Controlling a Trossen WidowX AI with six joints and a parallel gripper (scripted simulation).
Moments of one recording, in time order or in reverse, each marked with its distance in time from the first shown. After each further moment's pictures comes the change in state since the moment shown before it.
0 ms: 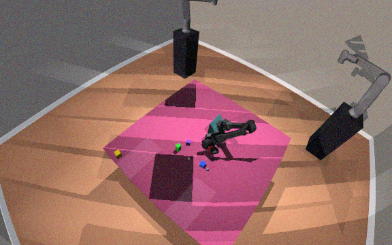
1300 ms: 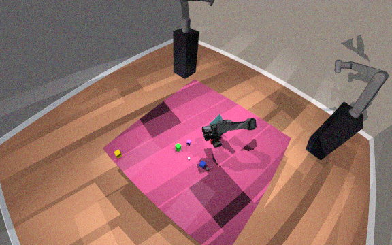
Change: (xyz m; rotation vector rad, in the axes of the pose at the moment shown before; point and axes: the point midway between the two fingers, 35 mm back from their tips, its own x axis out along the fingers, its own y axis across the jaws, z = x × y) arm -0.111 0.000 0.002 0.003 -0.006 0.002
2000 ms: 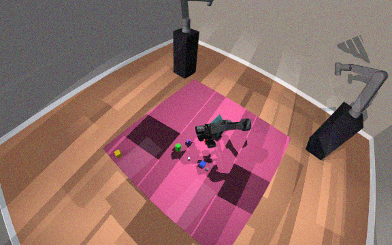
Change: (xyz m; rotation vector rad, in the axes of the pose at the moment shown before) arm -0.021 0.006 0.051 0.002 0.000 -0.004
